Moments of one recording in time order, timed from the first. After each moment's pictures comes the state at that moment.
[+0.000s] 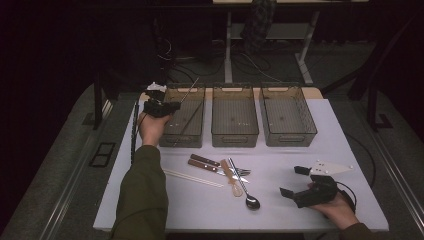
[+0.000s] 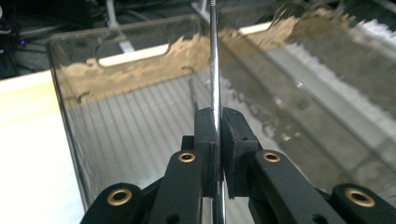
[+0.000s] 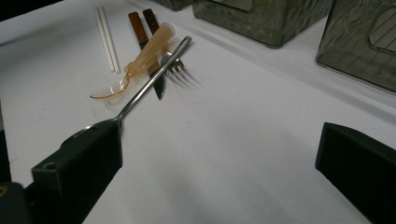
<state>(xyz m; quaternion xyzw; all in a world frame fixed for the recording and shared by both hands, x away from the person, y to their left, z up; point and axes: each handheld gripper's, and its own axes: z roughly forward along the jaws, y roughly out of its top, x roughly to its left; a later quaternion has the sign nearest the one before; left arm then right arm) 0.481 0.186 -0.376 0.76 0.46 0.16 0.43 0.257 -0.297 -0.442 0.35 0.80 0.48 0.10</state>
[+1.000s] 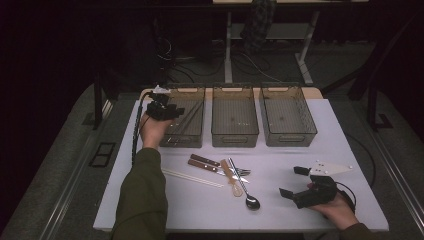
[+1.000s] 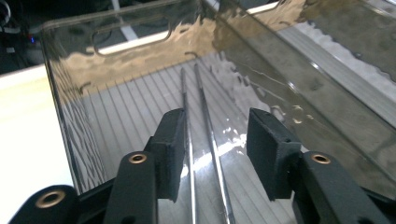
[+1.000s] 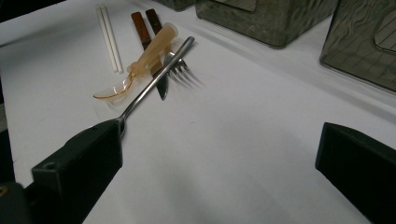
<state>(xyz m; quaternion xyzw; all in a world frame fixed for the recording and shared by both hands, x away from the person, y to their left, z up) 0.474 0.179 -0.379 0.78 0.44 0.18 0.41 0.256 -0.295 -0.442 0.35 0.80 0.48 0.10</state>
